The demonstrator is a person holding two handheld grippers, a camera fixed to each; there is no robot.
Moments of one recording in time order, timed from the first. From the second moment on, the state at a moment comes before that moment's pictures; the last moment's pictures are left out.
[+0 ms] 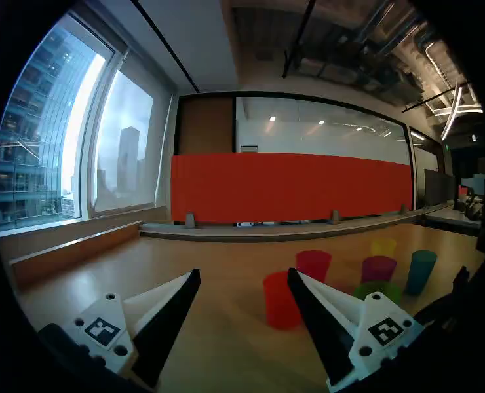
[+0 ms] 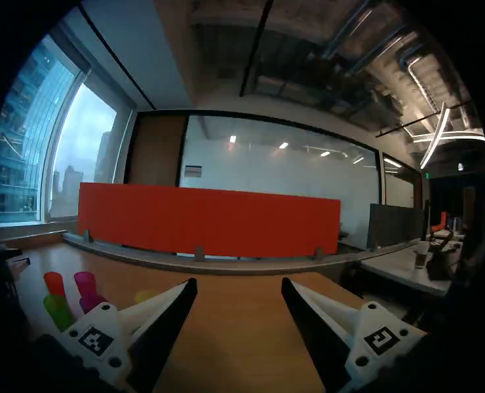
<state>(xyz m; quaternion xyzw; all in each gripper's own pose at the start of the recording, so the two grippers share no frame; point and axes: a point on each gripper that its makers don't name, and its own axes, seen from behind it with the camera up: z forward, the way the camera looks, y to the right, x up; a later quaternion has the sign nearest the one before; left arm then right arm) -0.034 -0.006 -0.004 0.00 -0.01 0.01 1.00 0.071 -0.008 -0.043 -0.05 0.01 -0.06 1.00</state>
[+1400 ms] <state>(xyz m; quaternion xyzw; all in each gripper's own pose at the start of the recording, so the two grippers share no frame) -0.033 -0.004 -0.005 0.00 -0.01 0.01 1.00 0.051 -0.014 -0.018 -0.02 0.04 -0.05 1.00</state>
